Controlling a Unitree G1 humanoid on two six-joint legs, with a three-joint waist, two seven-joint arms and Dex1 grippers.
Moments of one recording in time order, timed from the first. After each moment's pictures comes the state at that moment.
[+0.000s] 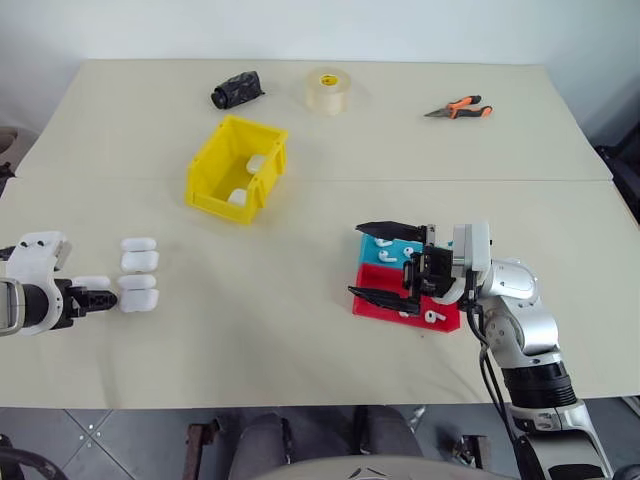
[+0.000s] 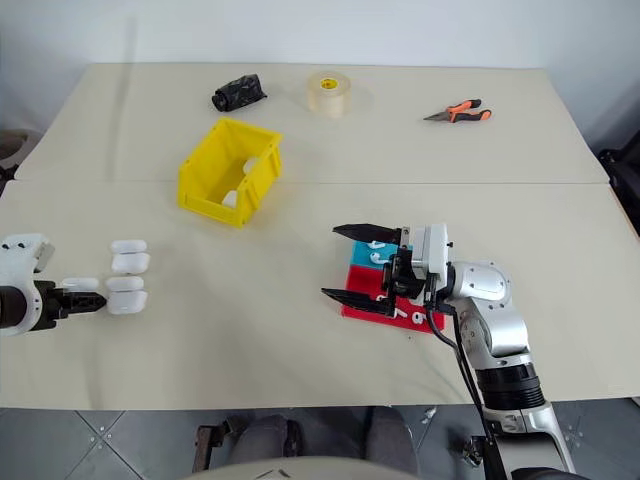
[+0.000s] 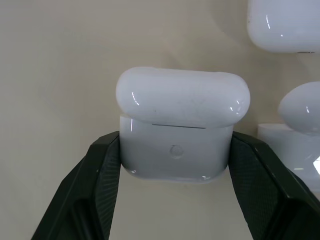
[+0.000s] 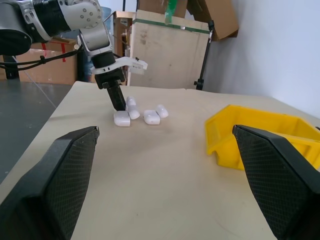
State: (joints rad) left arm -0.27 1.03 0.45 -0.10 -0.53 1.61 -0.32; right arm -0.37 -0.43 0.03 -0.08 0.55 -0.02 1.24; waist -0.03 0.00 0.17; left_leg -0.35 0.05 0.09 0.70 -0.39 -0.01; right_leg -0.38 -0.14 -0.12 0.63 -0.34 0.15
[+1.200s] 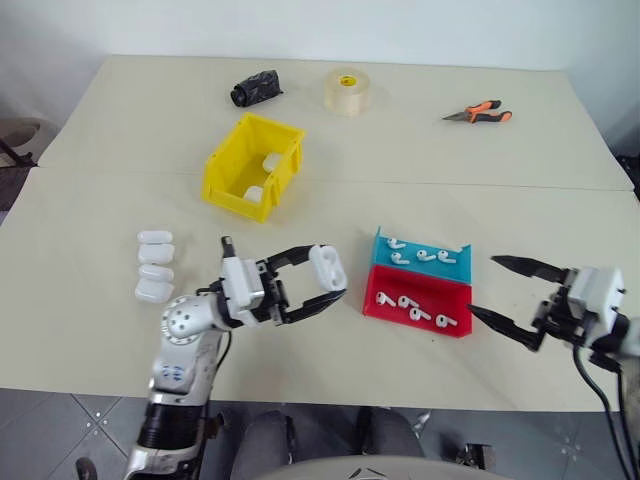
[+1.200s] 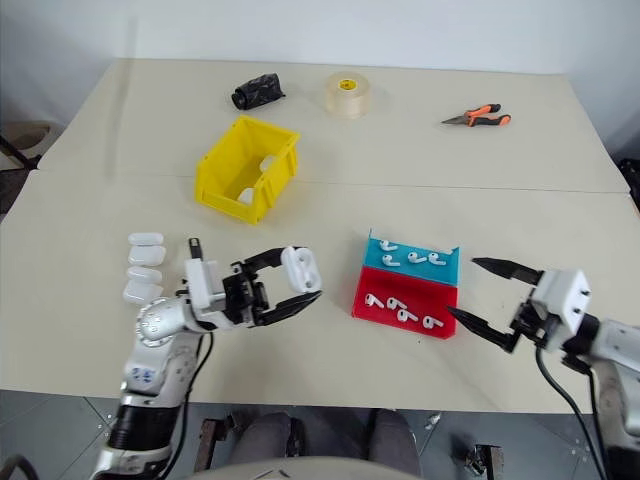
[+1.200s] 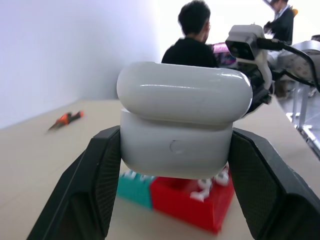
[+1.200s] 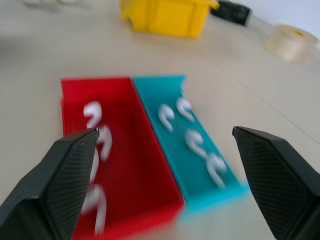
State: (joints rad) left arm -0.21 0.16 -0.05 -0.15 -0.35 -0.17 -1.00; right arm 0.21 -0.75 -0.48 -0.16 0.52 -0.06 1.17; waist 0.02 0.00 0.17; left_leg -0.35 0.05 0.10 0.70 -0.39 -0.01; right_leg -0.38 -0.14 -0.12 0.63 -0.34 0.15
